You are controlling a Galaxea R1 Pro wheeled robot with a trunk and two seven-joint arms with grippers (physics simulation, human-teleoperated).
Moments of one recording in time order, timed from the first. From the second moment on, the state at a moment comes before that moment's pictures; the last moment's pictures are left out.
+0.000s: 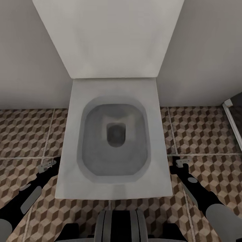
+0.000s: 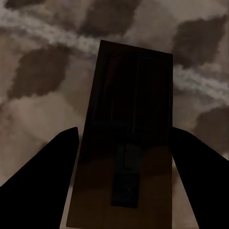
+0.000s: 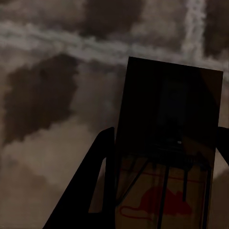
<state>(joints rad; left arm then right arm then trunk) -0.57 0.40 -0.19 -0.75 0.73 -0.02 -0.02 -0.70 -0.25 0.23 -0.56 -0.15 -0.09 -0.01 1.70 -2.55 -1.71</state>
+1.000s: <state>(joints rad) -0.57 0.40 -0.19 -0.75 0.73 -0.02 -0.02 -0.70 -0.25 0.23 -0.56 -0.15 -0.09 -0.01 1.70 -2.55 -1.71</state>
